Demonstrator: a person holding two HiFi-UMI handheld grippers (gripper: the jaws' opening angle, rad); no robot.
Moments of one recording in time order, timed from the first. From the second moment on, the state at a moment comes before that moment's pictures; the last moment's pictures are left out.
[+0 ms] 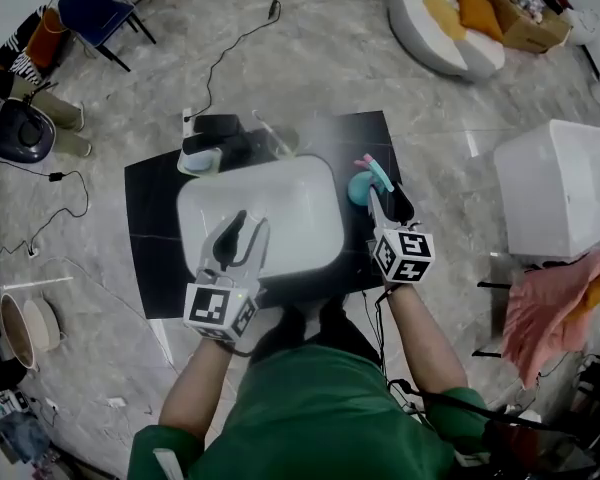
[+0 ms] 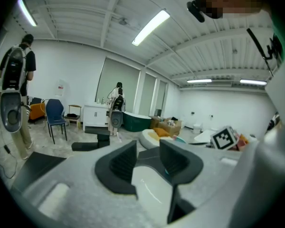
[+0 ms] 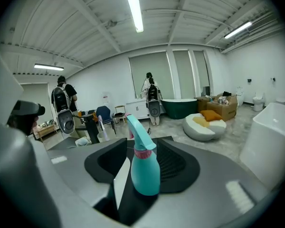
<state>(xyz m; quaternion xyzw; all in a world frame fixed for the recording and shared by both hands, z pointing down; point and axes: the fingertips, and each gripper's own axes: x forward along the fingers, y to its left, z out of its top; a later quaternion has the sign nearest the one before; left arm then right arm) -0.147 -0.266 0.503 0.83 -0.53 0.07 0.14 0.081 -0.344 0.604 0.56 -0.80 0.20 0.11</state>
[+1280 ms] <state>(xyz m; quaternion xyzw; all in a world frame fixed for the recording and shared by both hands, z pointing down) -0.140 -0.275 0.542 0.82 -0.53 0.09 0.18 0.078 -0.369 0.634 0.54 -0.82 0.12 0.13</state>
